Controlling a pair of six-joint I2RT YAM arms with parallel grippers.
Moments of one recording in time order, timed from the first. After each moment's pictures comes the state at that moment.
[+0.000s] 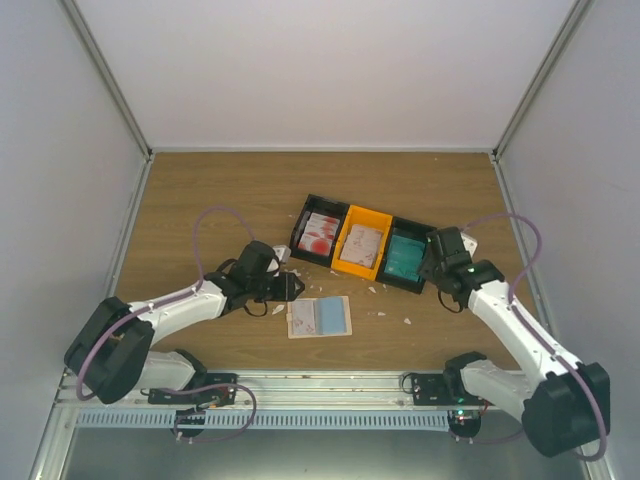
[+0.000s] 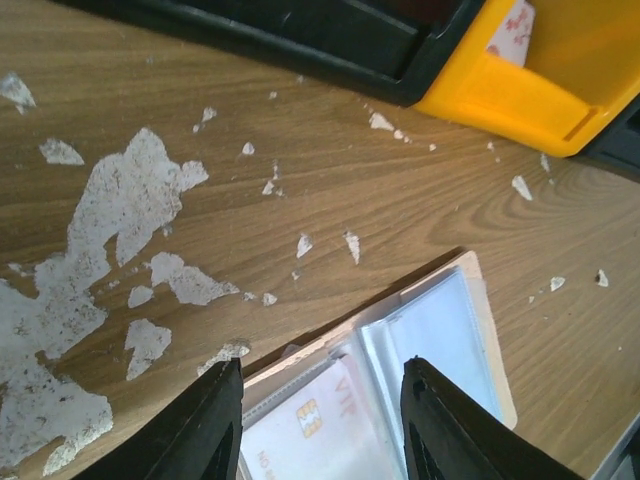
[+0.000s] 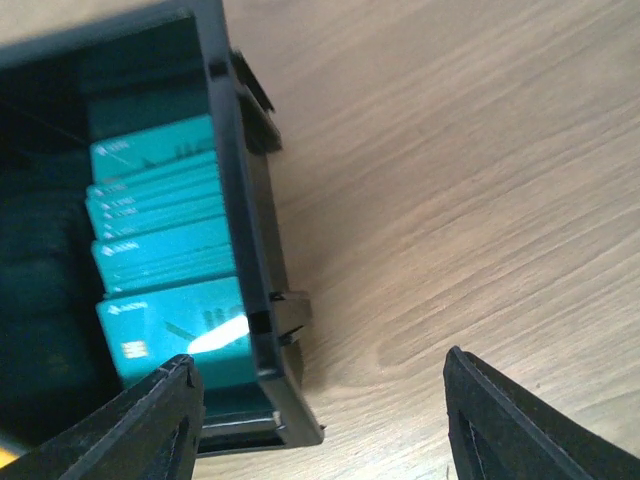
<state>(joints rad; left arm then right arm) -0.61 1.29 0.57 -0.12 0.26 -0.59 0.33 1.01 0.74 -0.76 0.35 0.79</state>
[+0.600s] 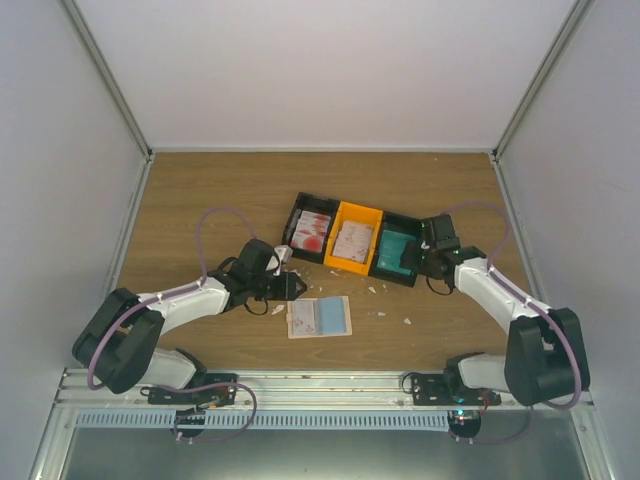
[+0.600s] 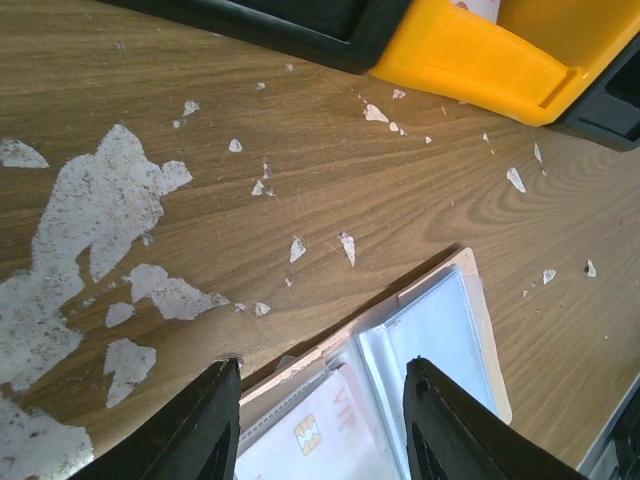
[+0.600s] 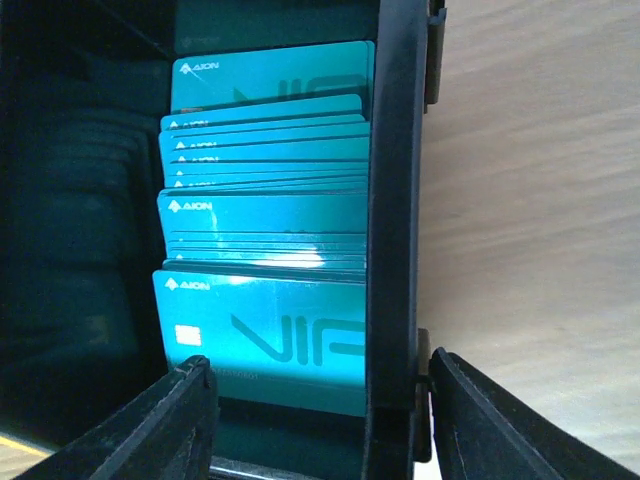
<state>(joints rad) -0.58 1.37 0.57 -0.07 0.36 -0.56 0.24 1.28 0.72 -0.45 0.02 0.53</state>
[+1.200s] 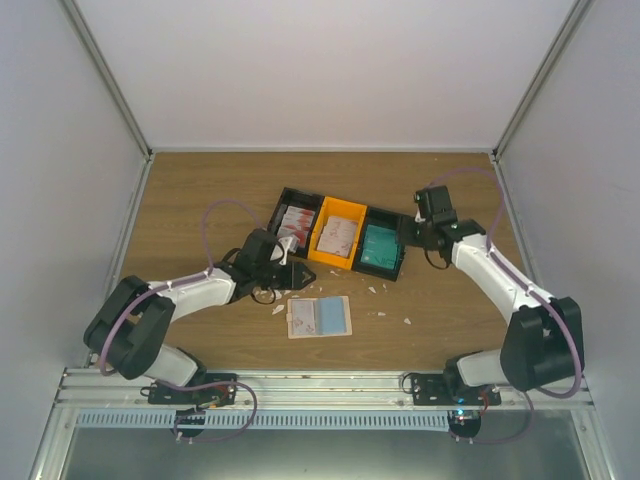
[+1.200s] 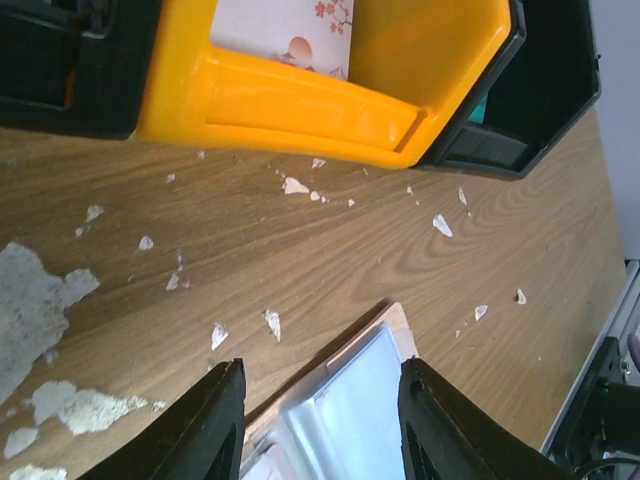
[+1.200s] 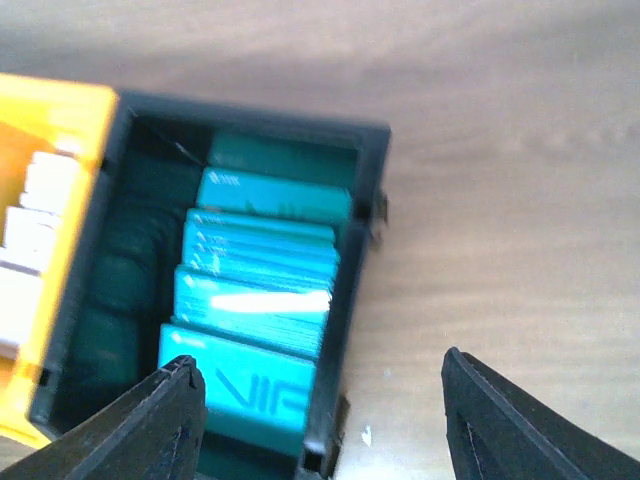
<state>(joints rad) -0.56 1.45 0.64 0.02 0.45 -0.57 0.28 1.36 0.95 -0.53 0.05 0.38</state>
